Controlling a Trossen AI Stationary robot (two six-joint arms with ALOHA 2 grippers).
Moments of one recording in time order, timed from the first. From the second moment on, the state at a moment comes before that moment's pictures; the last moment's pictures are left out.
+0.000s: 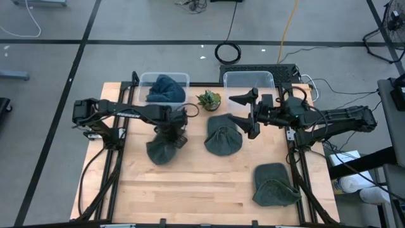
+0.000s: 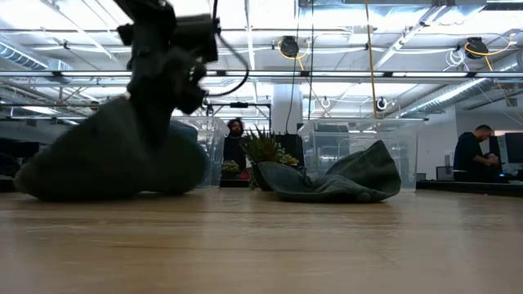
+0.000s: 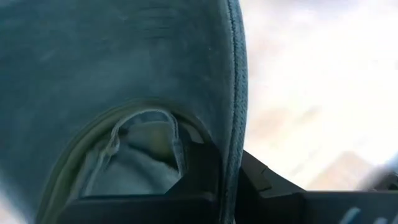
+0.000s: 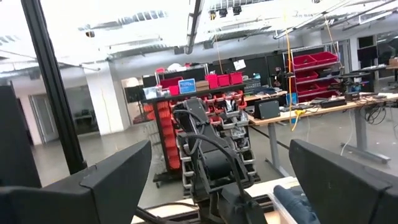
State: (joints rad) left arm 0.15 1.58 1.03 -0.79 0.36 -0.77; right arm 0.05 1.04 0.91 0.39 0.16 0.18
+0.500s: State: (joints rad) left arm 0.10 1.50 1.48 -0.88 0.52 -0.62; right arm 0.05 1.04 0.91 0.43 0.17 0.17
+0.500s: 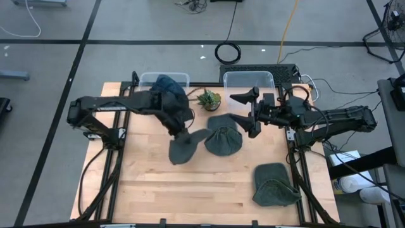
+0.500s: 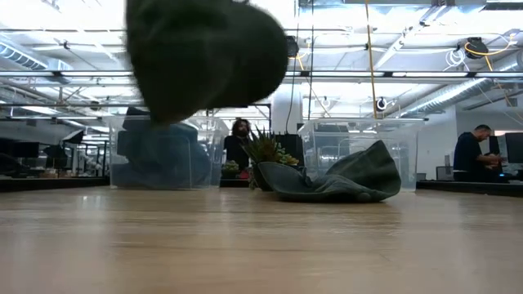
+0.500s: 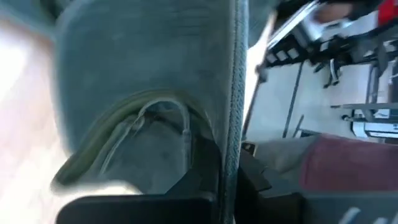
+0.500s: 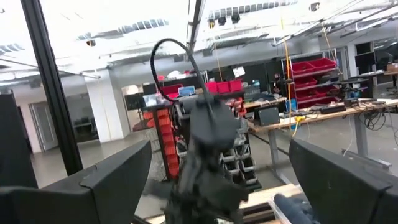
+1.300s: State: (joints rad) left arm 0.19 1.27 1.60 -0.81 0.36 -0.55; right arm 0.05 1.04 0.91 0.49 0.18 0.17
